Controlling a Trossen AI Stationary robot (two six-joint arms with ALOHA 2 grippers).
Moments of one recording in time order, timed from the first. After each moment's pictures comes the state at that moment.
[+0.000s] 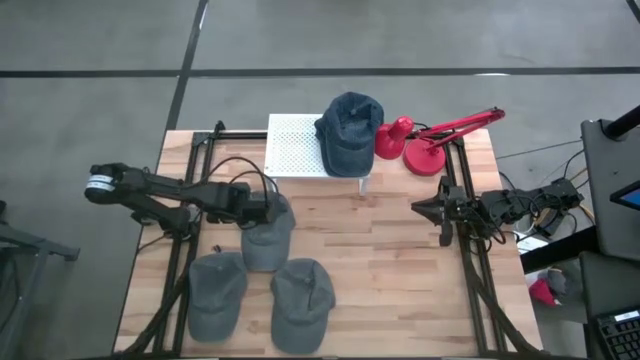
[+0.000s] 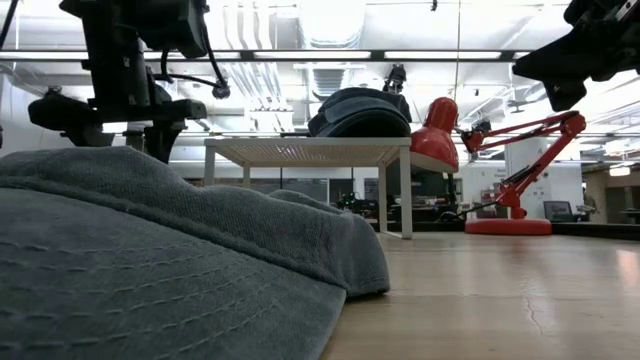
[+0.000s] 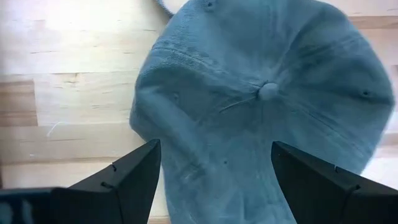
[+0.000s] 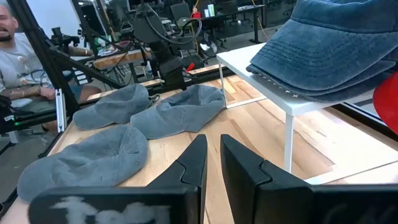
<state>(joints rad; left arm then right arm) -0.04 1.28 0.85 -1.00 -0.26 -1.58 0.30 0.15 0.25 -0.25 0.45 0.29</state>
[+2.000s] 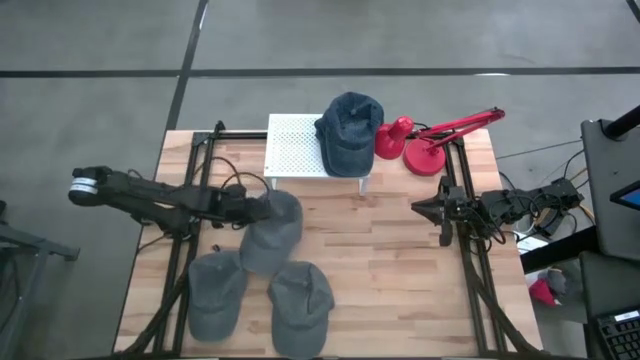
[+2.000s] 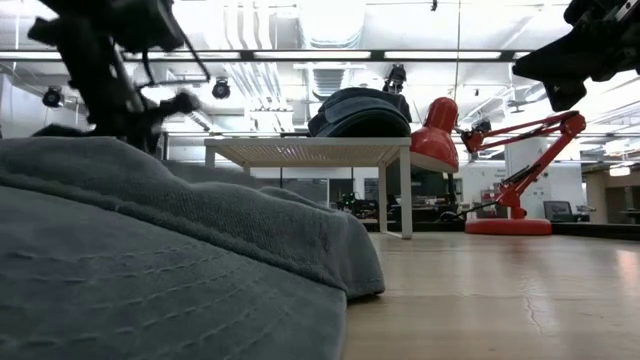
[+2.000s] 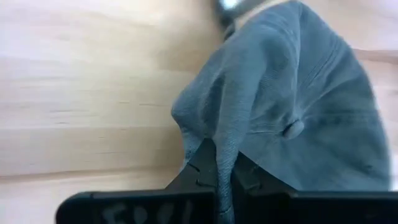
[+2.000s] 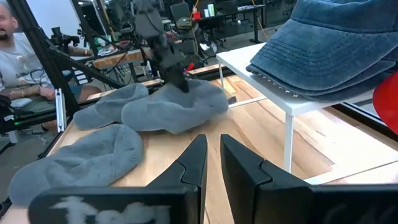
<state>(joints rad) -0.03 1.08 0.62 -0.66 -0.29 -1.64 0.30 0.15 0.25 -0.25 0.45 0.29</state>
